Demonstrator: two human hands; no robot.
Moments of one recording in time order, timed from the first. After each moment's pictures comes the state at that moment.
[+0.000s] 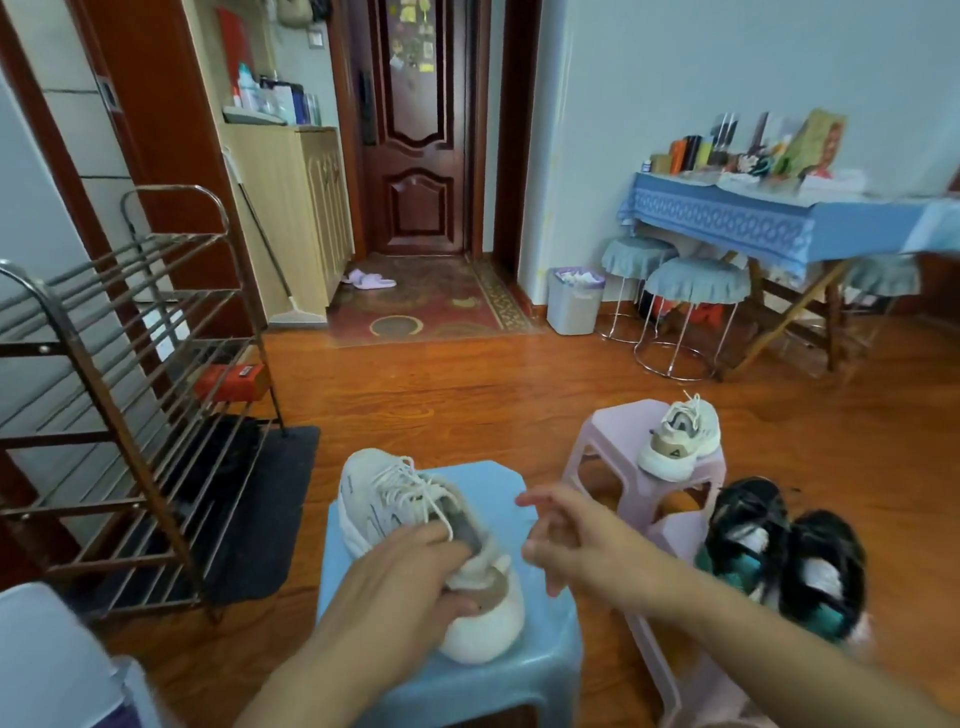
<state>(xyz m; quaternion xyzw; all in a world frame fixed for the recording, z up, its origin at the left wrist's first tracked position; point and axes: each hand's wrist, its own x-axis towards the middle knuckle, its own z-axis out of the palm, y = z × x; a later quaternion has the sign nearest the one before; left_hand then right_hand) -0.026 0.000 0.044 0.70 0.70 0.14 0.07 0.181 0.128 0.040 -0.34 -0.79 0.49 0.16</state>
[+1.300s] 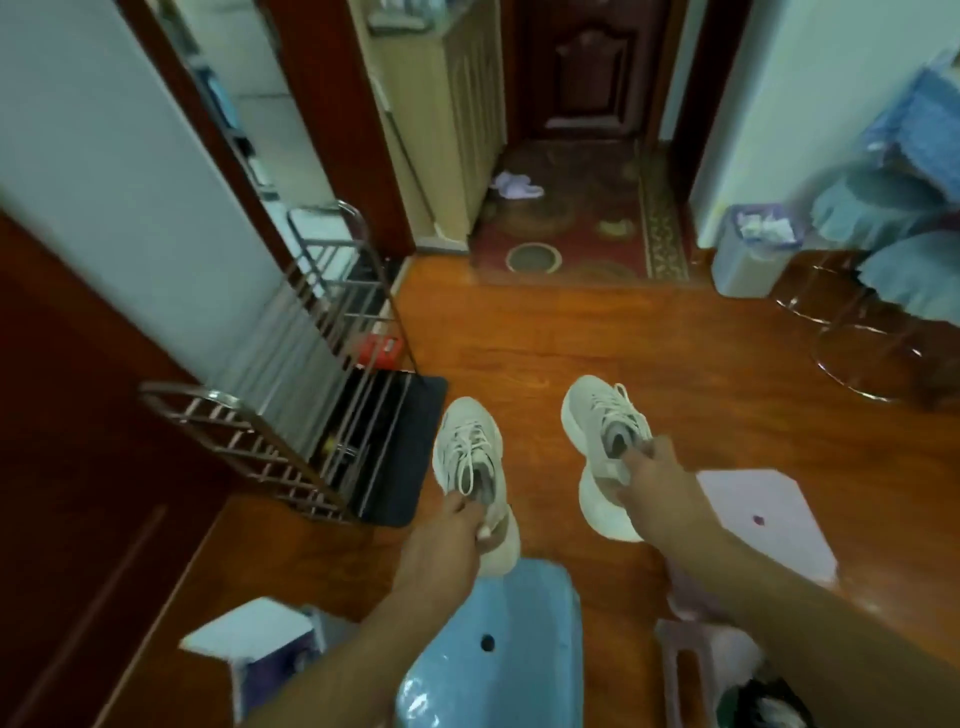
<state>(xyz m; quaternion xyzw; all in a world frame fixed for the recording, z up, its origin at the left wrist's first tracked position) -0.065 0.168 0.284 0.44 0.86 0.09 0.22 0.104 0.378 0.295 -0.45 -0.87 0.18 -0.07</state>
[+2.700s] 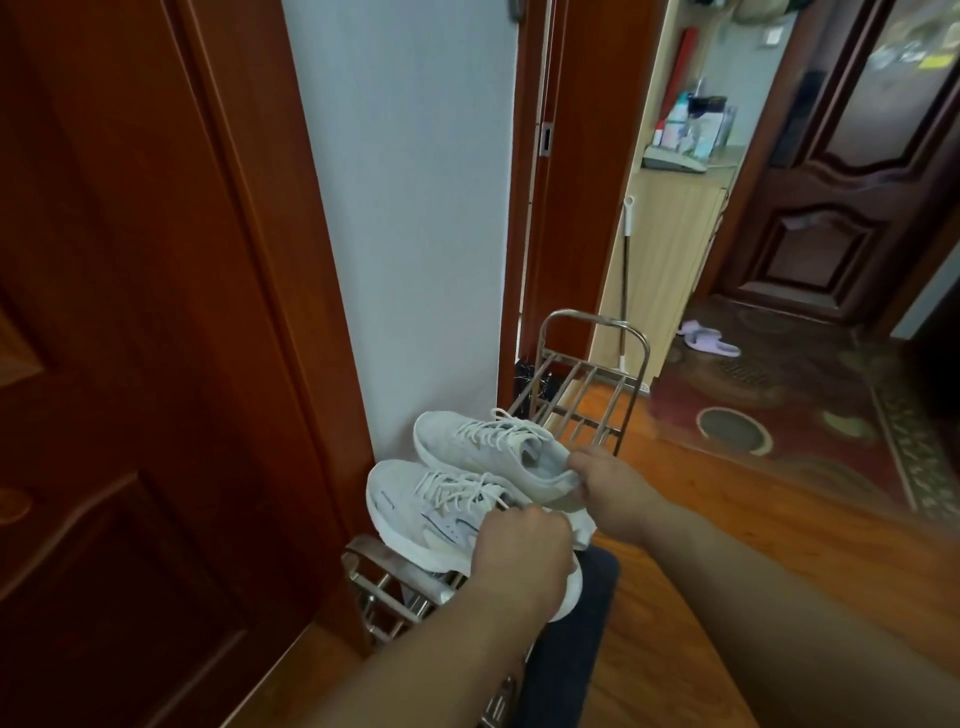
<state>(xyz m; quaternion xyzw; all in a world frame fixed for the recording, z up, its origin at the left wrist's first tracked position) -0.576 0.147 0.256 0.43 0.90 0.01 -0.01 -0.570 0.315 0.246 -0.13 -0.98 0.16 -0.03</state>
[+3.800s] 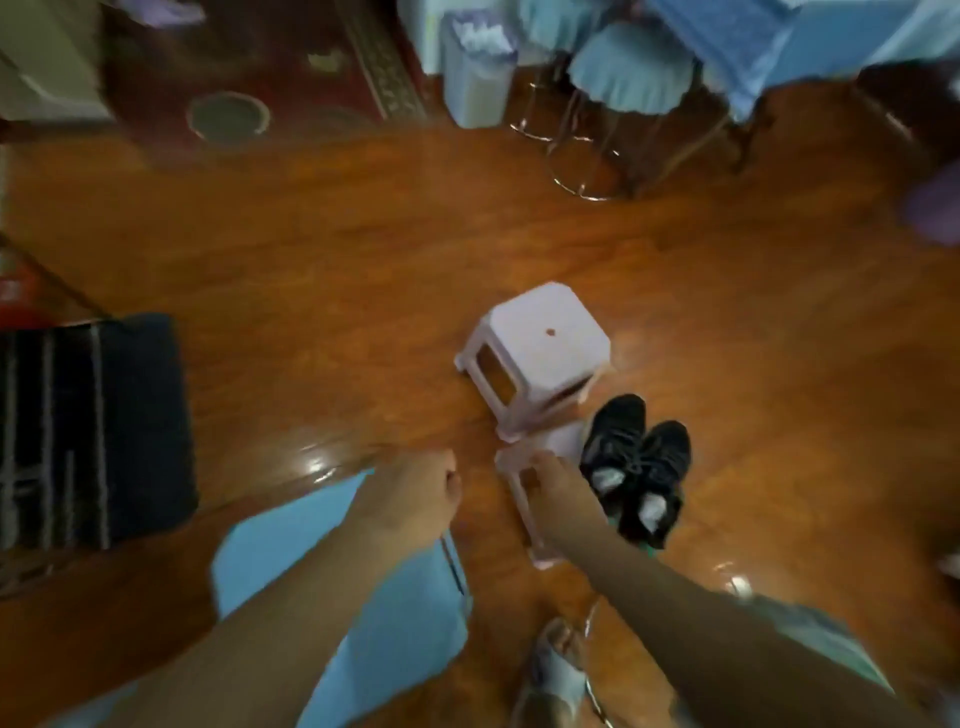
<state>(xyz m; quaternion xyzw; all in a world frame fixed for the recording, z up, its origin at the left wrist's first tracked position) 0.004 0.261 0.163 0.64 0.68 0.01 0.34 0.211 0.289 0.115 -0.64 -0.68 0.35 -0.07</state>
